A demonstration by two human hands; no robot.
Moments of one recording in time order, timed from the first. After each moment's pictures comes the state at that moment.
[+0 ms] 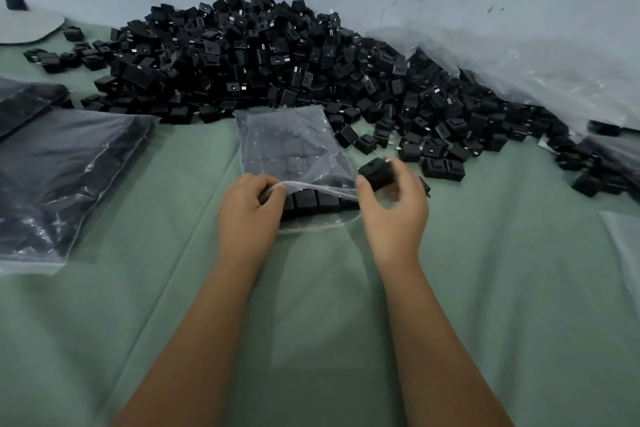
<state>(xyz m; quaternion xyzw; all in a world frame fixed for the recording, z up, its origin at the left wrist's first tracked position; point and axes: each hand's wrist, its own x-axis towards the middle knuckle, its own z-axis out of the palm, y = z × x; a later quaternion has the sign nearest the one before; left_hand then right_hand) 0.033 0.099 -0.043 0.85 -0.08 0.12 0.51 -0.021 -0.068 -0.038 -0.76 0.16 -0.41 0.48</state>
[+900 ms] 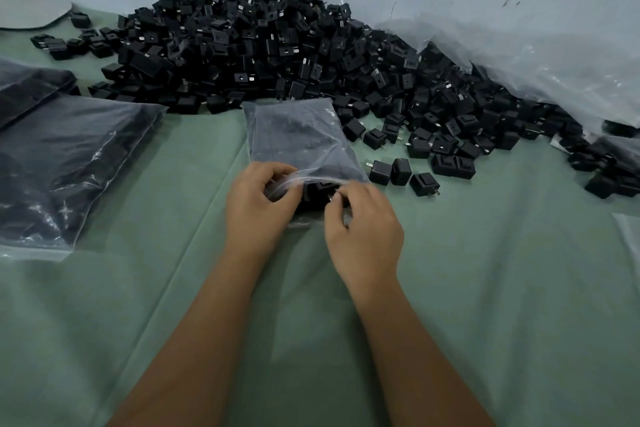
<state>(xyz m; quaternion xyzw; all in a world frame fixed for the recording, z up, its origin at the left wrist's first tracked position) 0.026 0.101 -0.038 0.80 -0.14 0.15 0.56 -0.035 -0.018 -0.040 -0.88 0.13 -0.37 0.25</state>
